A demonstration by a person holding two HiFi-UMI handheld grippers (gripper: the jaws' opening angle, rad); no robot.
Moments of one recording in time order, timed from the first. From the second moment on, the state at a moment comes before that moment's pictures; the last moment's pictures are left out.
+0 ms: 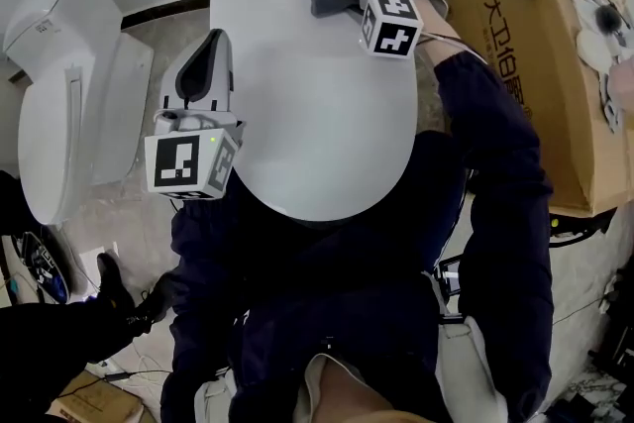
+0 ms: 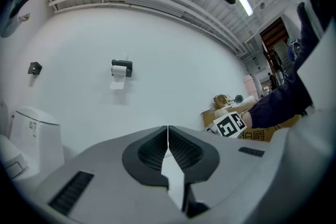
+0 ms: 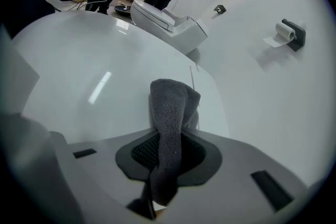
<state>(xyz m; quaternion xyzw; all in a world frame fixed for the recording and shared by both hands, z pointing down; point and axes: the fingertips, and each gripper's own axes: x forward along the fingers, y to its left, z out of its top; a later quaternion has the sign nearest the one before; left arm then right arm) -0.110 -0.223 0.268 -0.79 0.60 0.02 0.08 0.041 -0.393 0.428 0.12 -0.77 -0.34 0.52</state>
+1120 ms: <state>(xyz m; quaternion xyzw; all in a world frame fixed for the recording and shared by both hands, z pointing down) -0.071 -0.182 0.269 -0.85 0.52 0.04 0.08 0.095 -0.124 0.450 0.06 -0.77 -0.27 0.57</state>
